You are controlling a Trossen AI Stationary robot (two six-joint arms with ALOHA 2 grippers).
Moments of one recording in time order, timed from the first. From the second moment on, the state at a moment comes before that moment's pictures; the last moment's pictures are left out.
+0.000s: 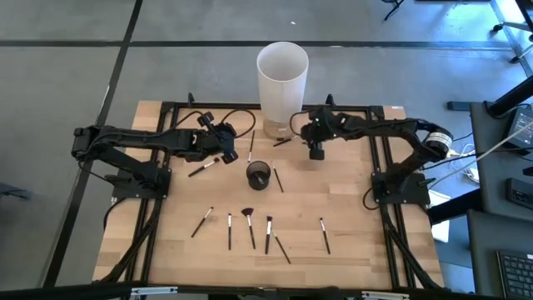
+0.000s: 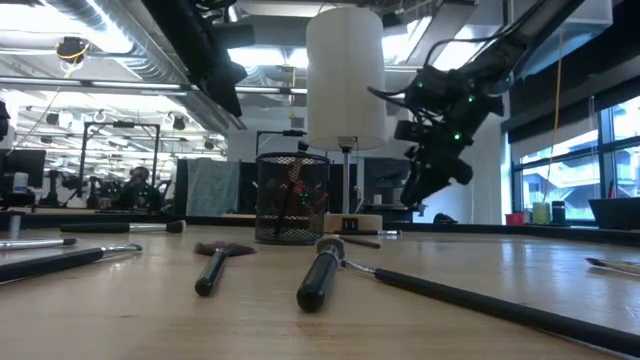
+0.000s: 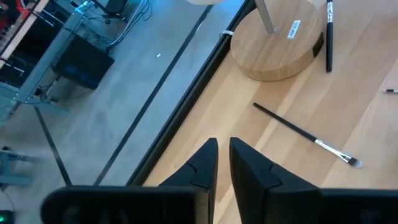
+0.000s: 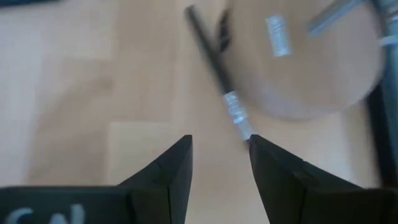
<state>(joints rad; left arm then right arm) 0.11 1.28 0.96 -0.60 -0.76 -0.11 -0.58 1.53 0.81 -0.15 -0.11 -0.62</state>
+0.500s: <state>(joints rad) 0.11 1.28 0.96 -0.60 -0.76 -0.10 -0.69 1.74 0.81 0.01 -0.22 -0.62</state>
